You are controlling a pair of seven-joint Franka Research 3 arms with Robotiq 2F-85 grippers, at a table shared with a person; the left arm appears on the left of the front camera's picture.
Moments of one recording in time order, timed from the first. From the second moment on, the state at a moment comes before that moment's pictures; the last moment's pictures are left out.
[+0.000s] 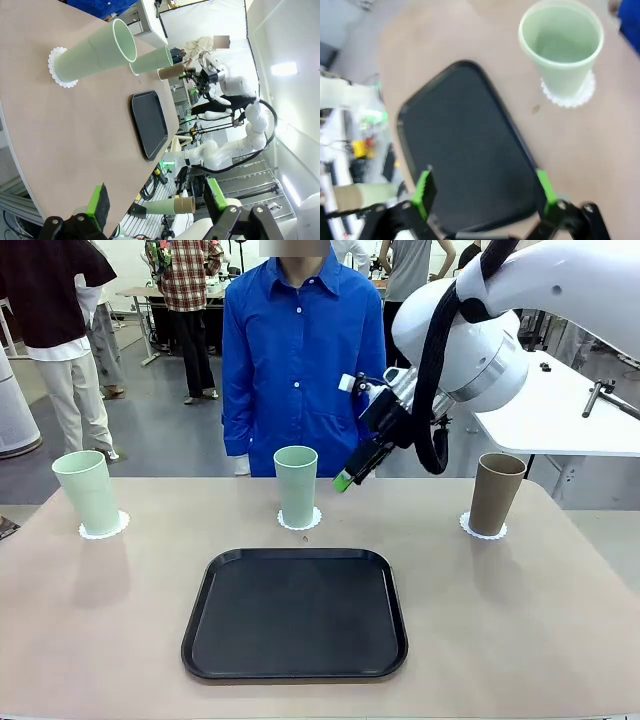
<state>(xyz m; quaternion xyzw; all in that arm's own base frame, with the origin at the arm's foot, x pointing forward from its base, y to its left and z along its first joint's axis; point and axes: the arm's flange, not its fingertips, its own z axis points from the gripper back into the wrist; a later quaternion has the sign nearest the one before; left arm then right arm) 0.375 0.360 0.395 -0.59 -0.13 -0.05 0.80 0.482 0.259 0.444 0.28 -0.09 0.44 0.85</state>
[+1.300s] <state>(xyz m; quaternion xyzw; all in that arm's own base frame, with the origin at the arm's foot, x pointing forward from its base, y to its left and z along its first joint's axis) 0.375 0.360 0.395 -0.59 -0.13 -0.05 0.80 0.448 0.275 0.481 0.23 -0.02 0.36 0.90</state>
